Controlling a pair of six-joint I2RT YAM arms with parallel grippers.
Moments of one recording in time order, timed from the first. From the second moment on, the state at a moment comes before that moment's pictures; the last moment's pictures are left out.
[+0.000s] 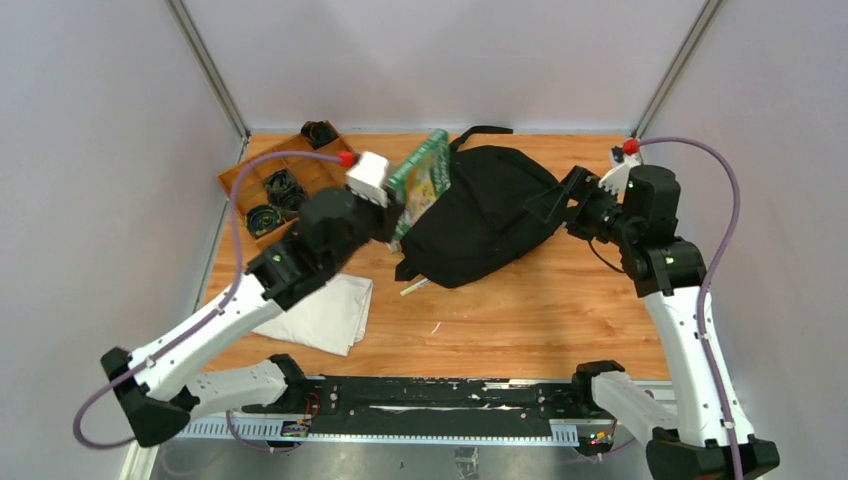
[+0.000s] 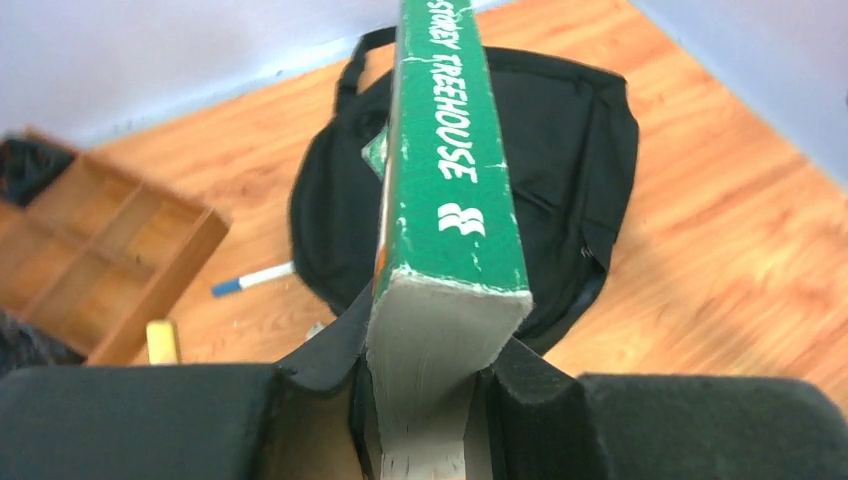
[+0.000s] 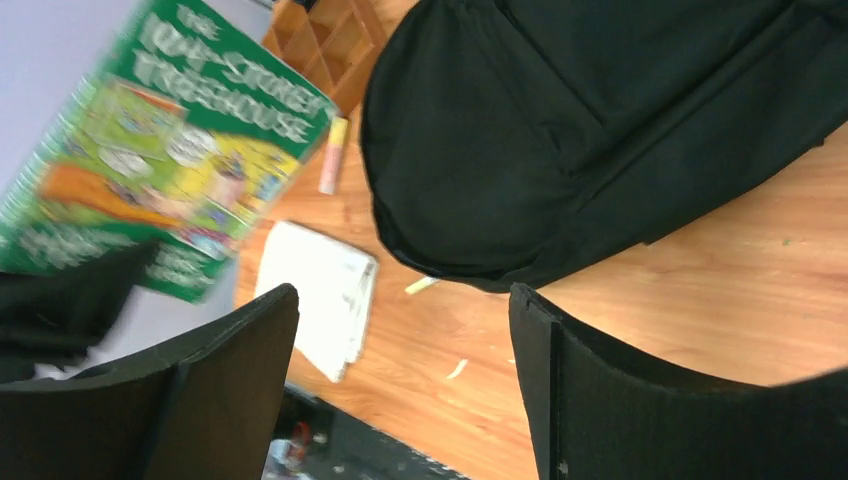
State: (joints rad) left arm -0.95 1.07 1.08 -0.22 -0.41 -0.04; right arm 0.10 0.92 1.17 -0.67 -0.44 0.62
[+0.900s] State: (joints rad) left arm 0.03 0.82 0.90 -0.51 0.32 -0.84; right arm 0.79 1.93 1.74 -0.66 0.03 0.11
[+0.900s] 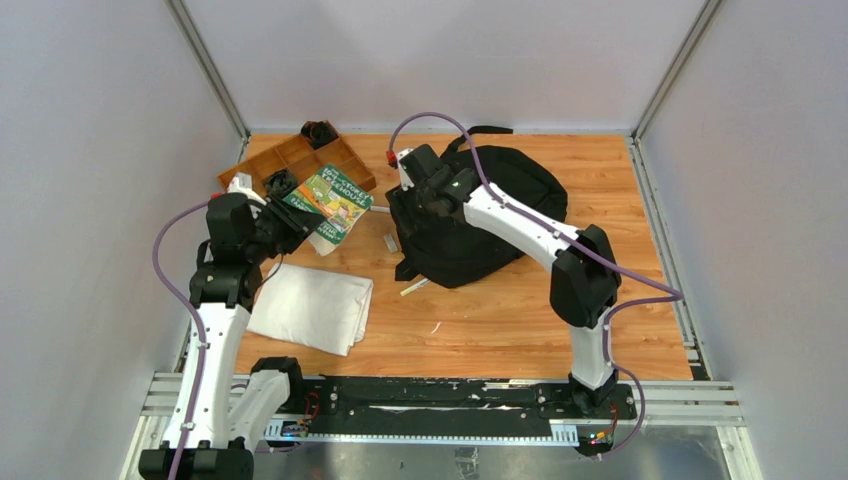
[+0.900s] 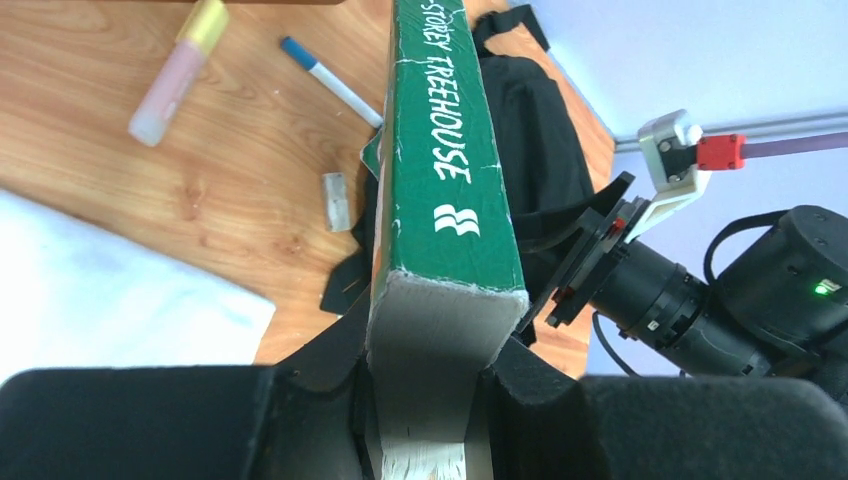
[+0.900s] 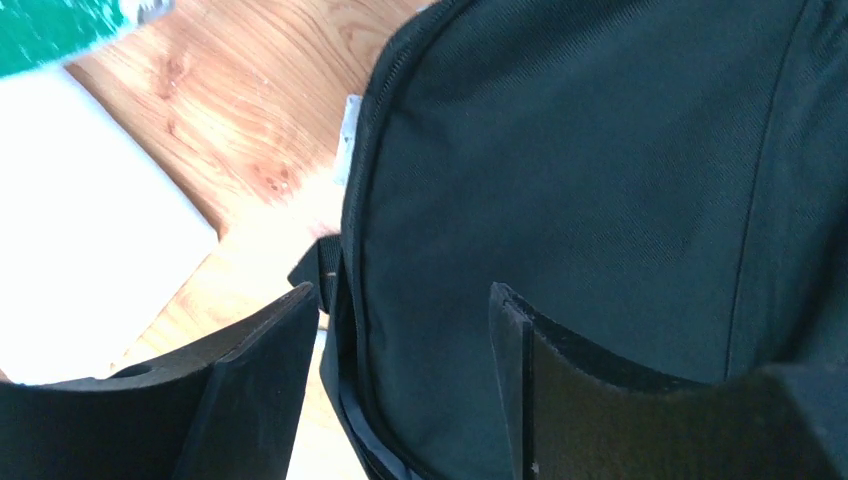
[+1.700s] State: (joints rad) left arm 0.03 0.81 0.90 -0.61 0.27 -0.81; right arm 0.79 2.09 1.84 -0.64 0.00 0.16
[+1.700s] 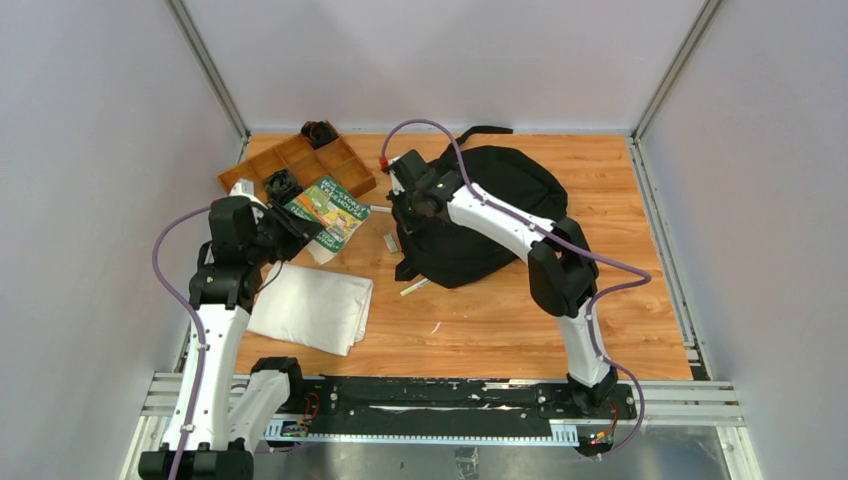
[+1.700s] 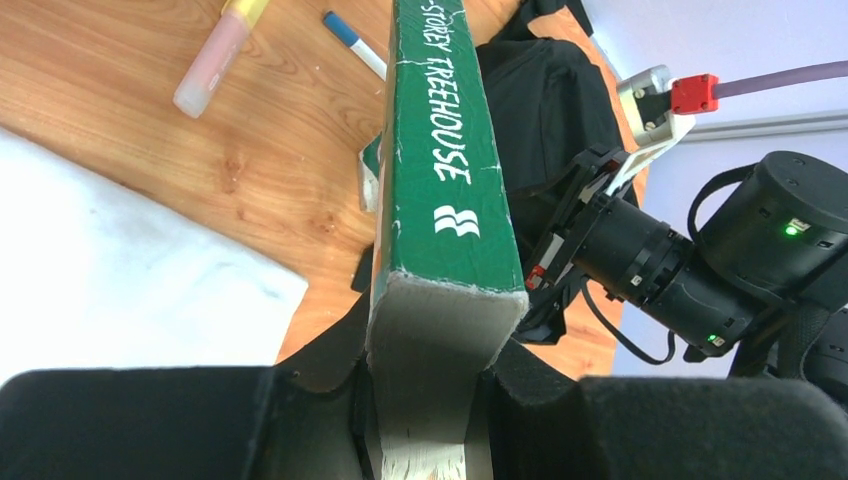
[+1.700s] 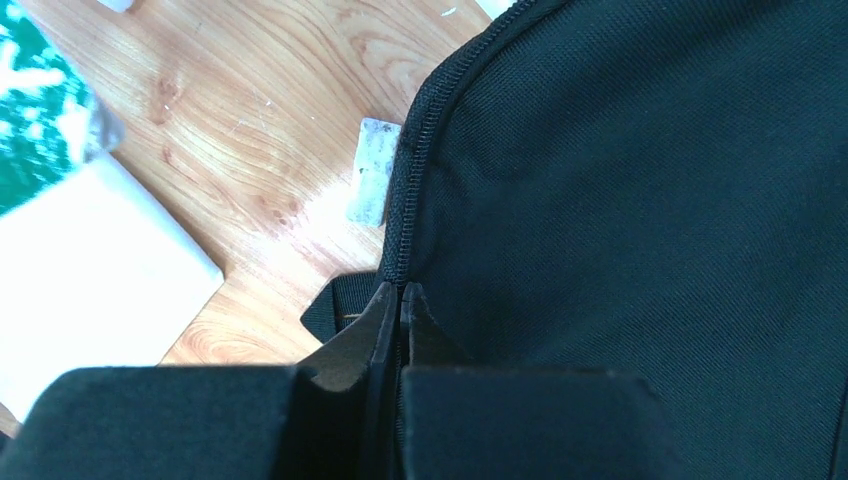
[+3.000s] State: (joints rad) left arm -0.37 1.36 0.88 0.07 0.51 -1.12; right arm 0.58 1.62 1.84 -0.75 -0.05 0.16
